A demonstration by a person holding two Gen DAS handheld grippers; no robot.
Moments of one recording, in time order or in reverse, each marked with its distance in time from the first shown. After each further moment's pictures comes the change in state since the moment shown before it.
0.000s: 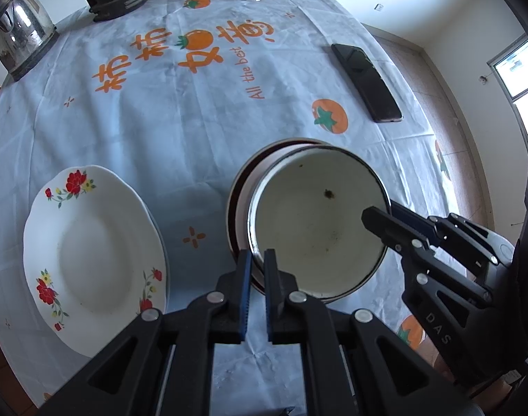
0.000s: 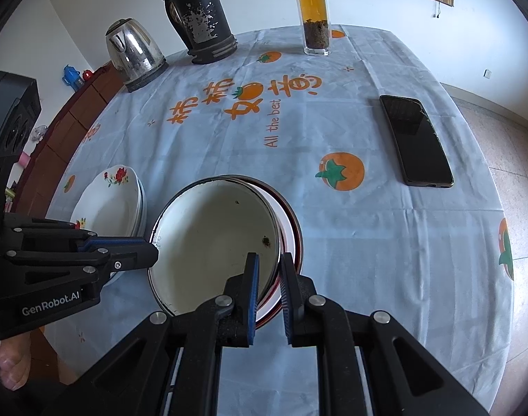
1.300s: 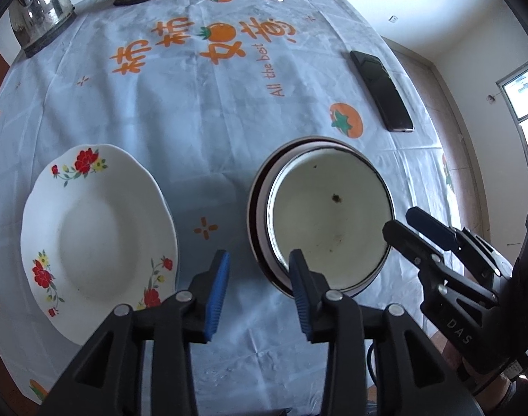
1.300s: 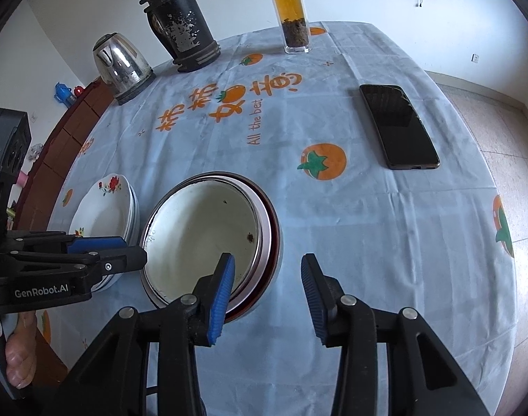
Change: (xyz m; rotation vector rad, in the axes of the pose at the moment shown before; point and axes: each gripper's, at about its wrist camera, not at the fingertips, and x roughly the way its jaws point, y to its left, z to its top) left arm 0.003 0.016 -0.008 -0.079 -0.008 -0.016; right arm -0.004 -0.017 -0.011 0.078 -0.016 0.003
